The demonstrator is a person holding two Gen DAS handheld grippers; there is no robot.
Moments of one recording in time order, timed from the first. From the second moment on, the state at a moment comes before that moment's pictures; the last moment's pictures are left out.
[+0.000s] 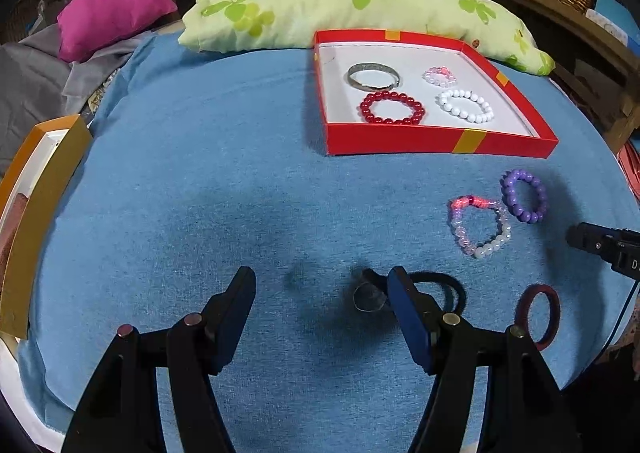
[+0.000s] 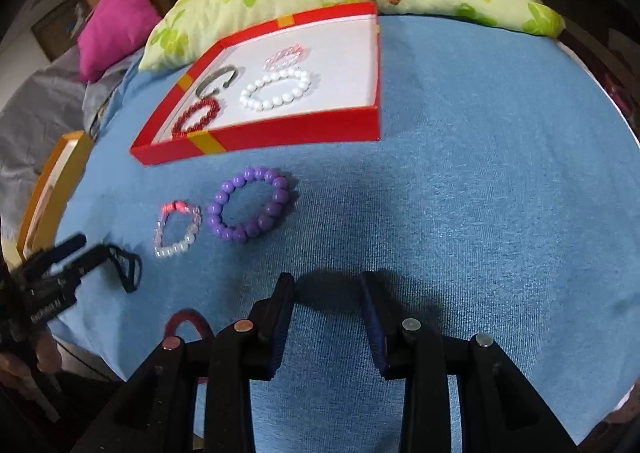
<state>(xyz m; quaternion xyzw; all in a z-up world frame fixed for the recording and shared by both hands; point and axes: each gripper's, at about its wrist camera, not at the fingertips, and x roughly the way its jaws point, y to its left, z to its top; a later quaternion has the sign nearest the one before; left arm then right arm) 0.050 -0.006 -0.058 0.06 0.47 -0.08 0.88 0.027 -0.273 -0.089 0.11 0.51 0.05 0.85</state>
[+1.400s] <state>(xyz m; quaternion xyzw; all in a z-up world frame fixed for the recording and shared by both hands) 0.049 -0.041 -0.054 0.09 0.46 -0.10 0.88 0.060 -0.234 -0.088 0.08 0.47 -0.01 0.88</state>
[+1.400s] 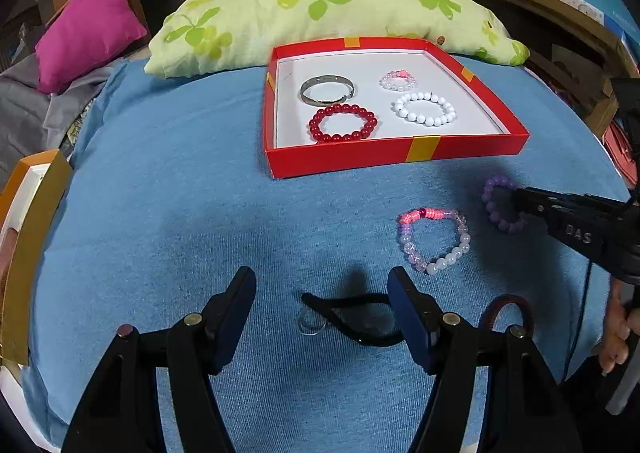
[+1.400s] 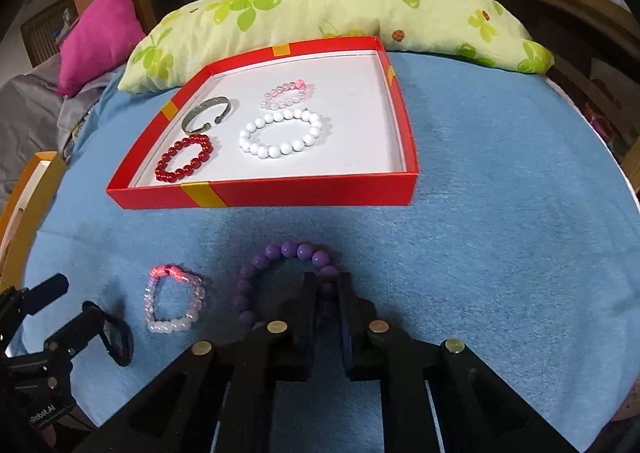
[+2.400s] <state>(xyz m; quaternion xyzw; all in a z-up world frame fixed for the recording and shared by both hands) 0.065 -0.067 -0.070 0.09 0.48 -0.11 0.86 0.052 -0.258 -0.091 0.13 0.48 0.00 0.87</state>
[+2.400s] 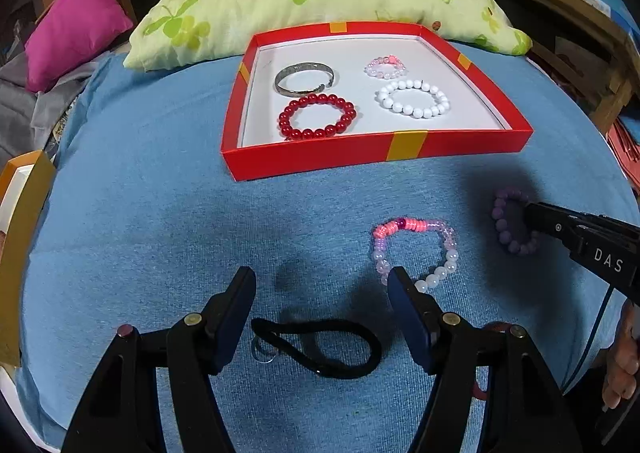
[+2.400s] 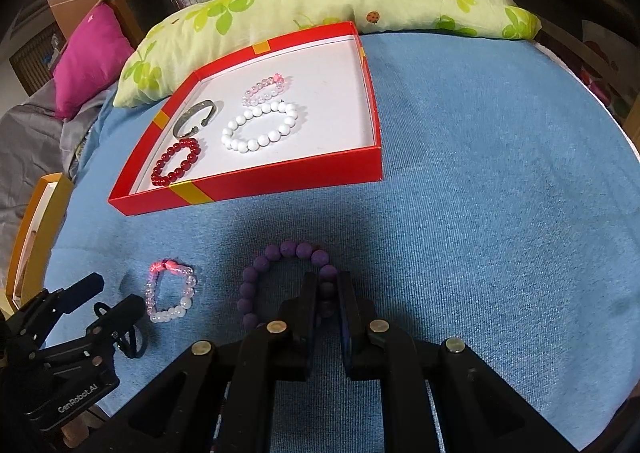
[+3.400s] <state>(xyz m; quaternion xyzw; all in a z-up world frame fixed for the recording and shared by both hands) 0.065 -0.094 -0.067 0.06 0.48 -0.17 0.86 0.048 -0.269 -0.095 0.17 0.48 0.02 0.86</state>
